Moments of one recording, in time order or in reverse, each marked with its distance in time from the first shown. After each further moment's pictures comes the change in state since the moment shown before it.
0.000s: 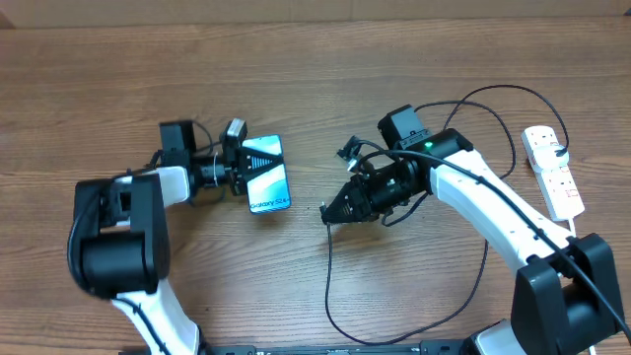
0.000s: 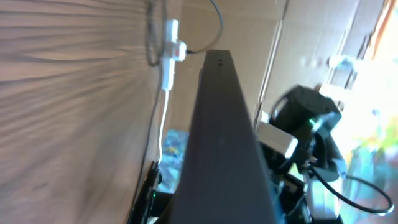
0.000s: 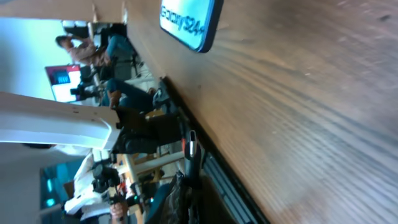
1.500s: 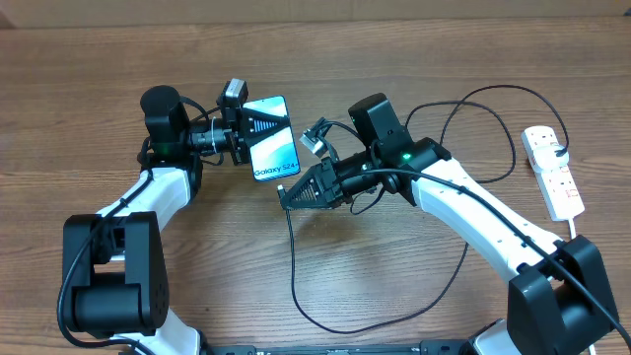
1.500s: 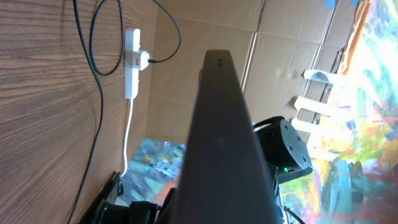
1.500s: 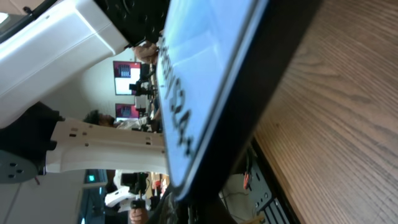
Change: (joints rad) left arm -0.048 -0.172 -0.002 0.576 -0.082 -0.798; right arm 0.107 0.000 0.000 0.512 -0.177 0.415
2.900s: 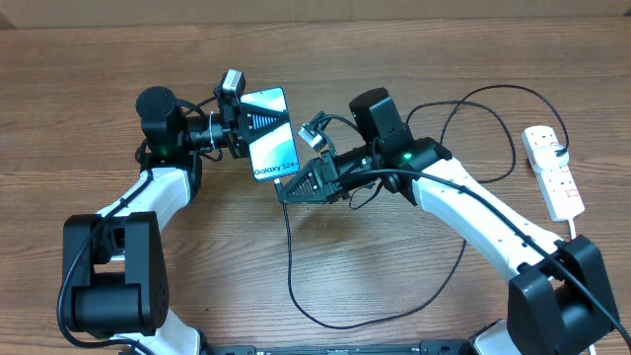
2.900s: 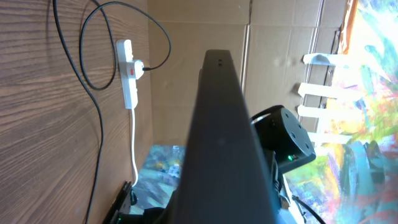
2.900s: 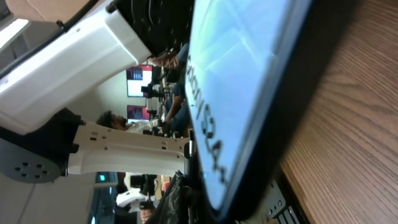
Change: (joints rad) left arm 0.000 0.000 0.000 0.164 0.000 -0.019; right arm -0.009 0.000 0.000 0.098 -0.039 0.097
